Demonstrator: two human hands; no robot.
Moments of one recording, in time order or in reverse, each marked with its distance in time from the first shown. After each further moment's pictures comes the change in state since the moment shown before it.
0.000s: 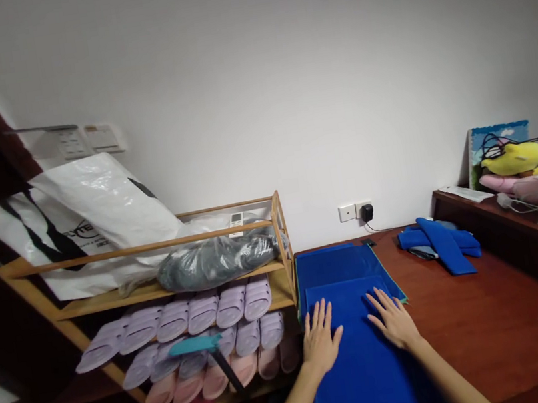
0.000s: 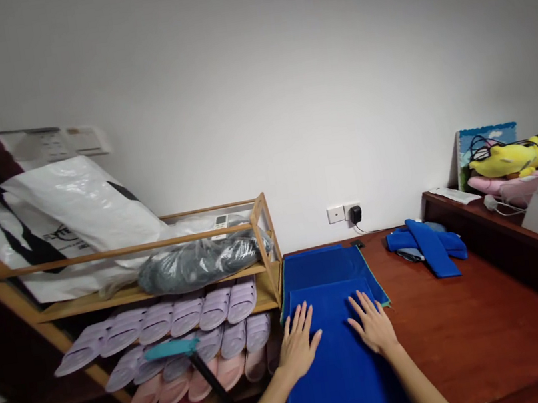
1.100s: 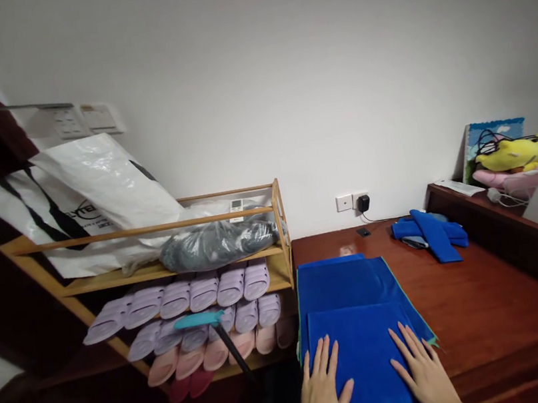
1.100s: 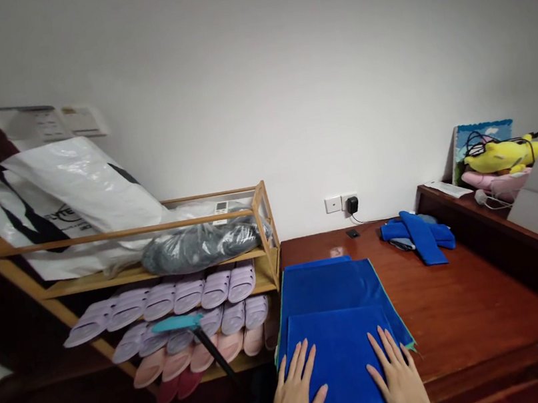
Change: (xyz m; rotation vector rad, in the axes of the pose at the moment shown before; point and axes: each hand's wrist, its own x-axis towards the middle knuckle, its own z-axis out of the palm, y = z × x) left_hand -0.124 0.039 -0.015 -0.133 -0.071 0.054; right_hand -0.152 -0.006 0.001 -0.027 0.031 0.046
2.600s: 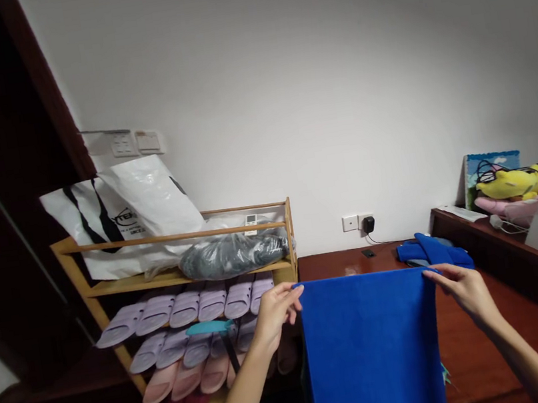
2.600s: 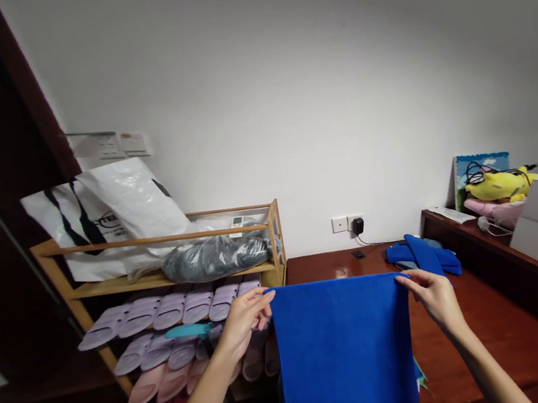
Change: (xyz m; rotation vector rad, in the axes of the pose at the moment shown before) left_hand 0.076 -0.014 -0.225 -1.310 0.330 -0.322; right_hand 0.110 -0.004 -0.251 0.780 0.370 0.252
